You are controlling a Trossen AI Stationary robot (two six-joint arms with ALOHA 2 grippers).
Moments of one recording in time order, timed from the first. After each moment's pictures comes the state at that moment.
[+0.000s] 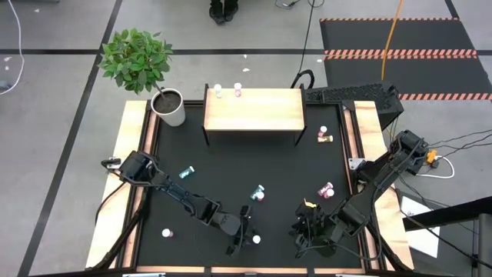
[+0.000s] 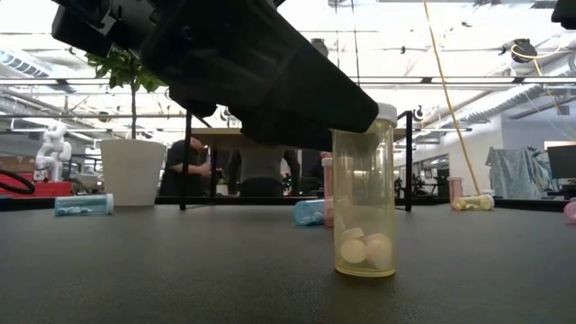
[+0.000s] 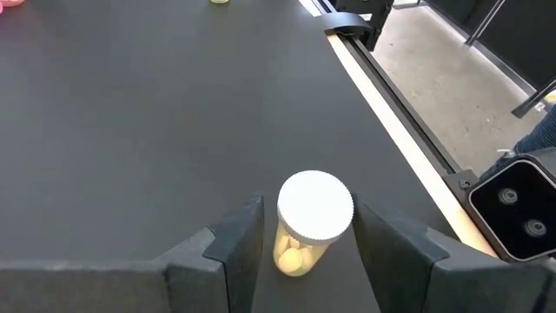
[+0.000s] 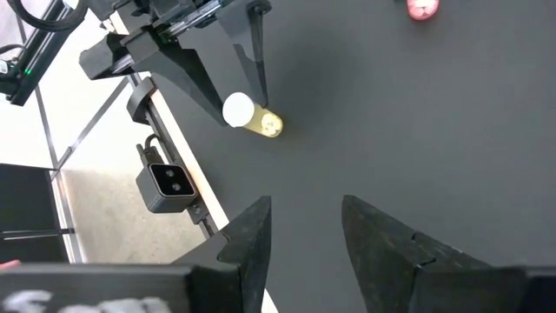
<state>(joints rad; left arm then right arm) -0.48 2.03 1.12 0.37 -0.04 -0.16 0.80 1.53 1.10 -0.58 0.41 1.46</state>
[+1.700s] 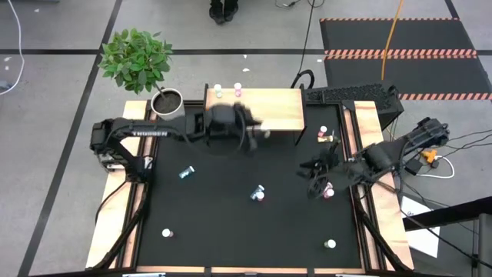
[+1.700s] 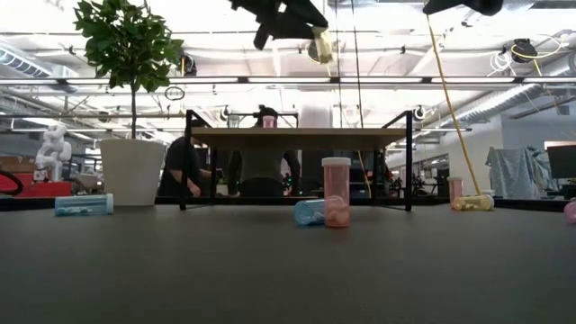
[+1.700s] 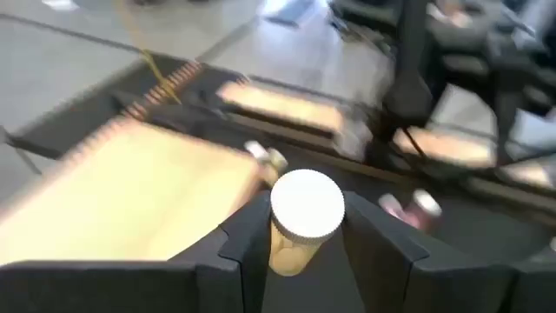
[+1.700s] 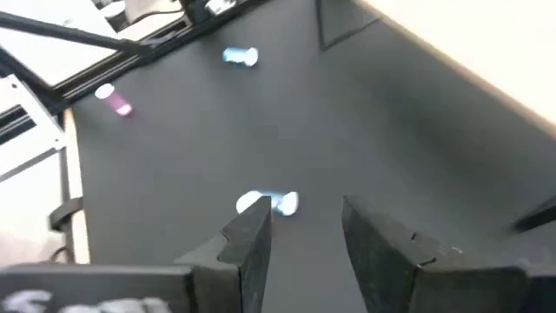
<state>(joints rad) 0.15 1.61 1.41 -0.11 -0.11 -0.13 0.45 1.08 1.10 -0.85 0.56 0.83</state>
